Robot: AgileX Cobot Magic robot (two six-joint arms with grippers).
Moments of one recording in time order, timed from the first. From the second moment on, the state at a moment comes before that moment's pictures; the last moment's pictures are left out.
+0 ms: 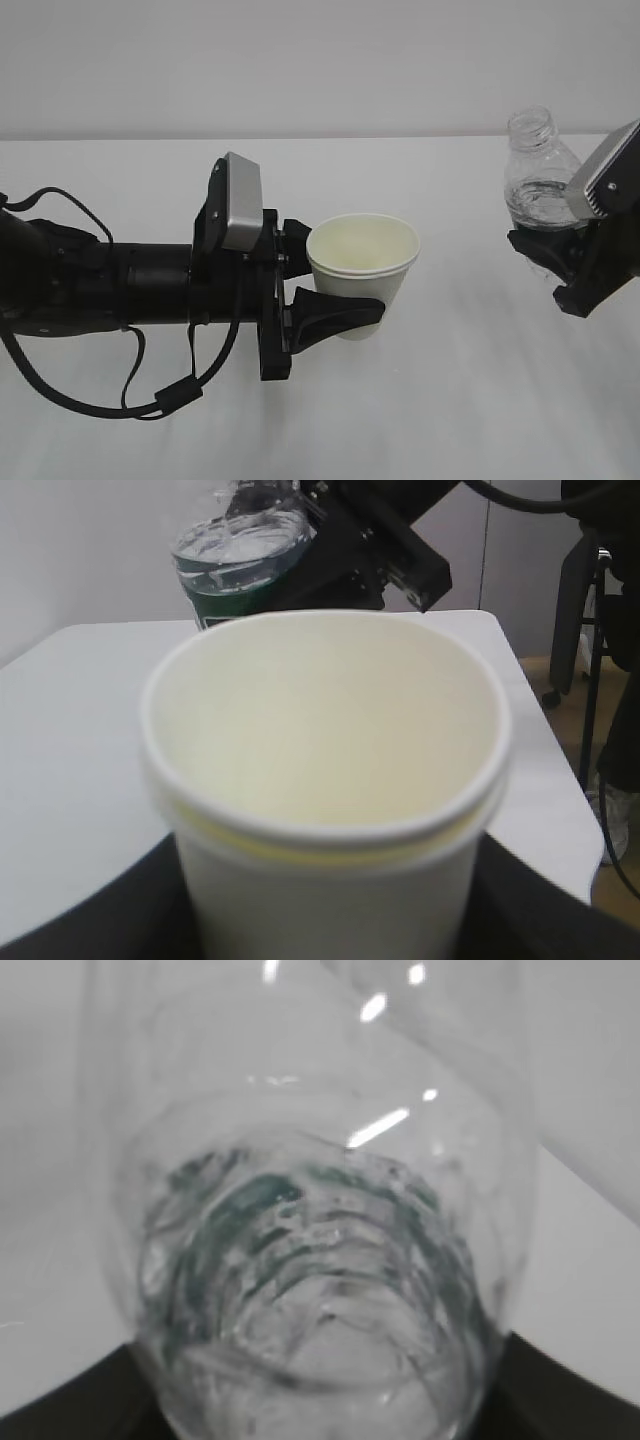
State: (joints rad) left arm -0.50 1.98 -0.83 1.04 -1.14 -0.36; right arm 0.02 1.43 -0.54 -0.95 -0.47 0.19
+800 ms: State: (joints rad) left arm -0.57 1.98 -0.84 1.02 -1.14 -0.37; right arm 0.02 1.33 -0.57 -1.11 -0.34 0.17
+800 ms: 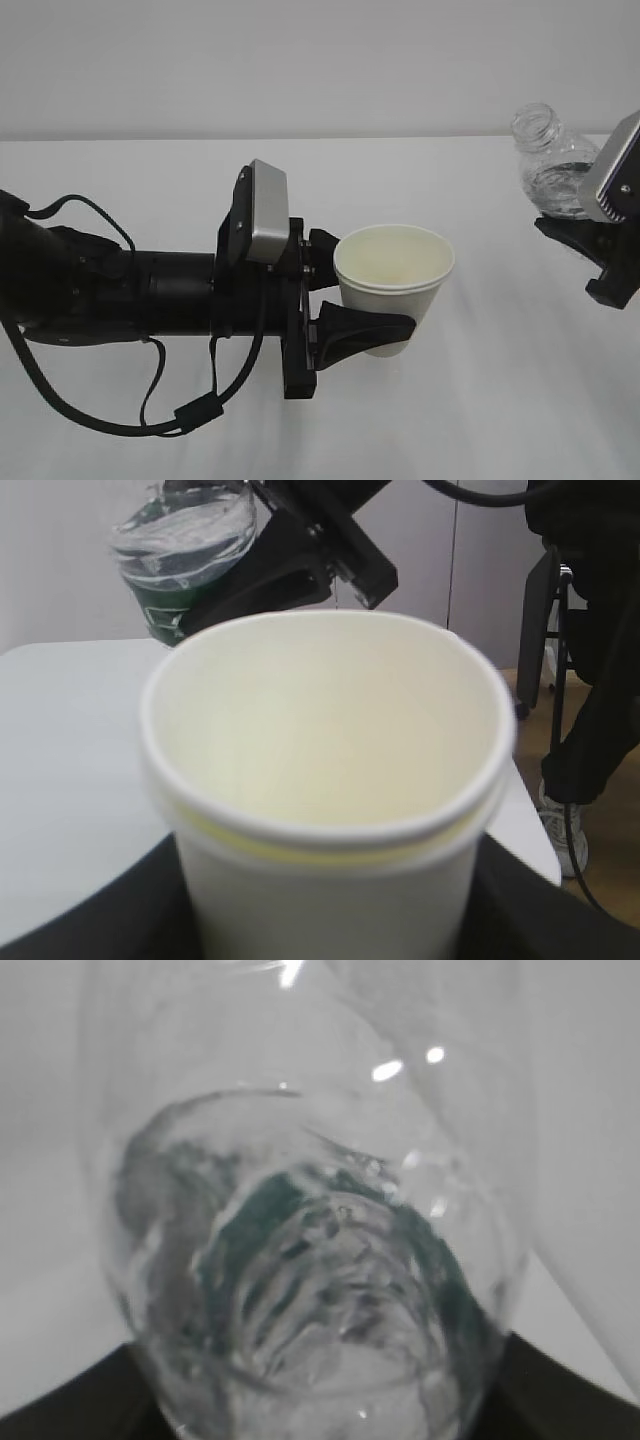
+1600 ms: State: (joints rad) left arm -0.57 1.98 -0.85 1.01 -1.14 -0.37; right arm 0.02 1.23 -0.57 -1.25 -0.30 0.18
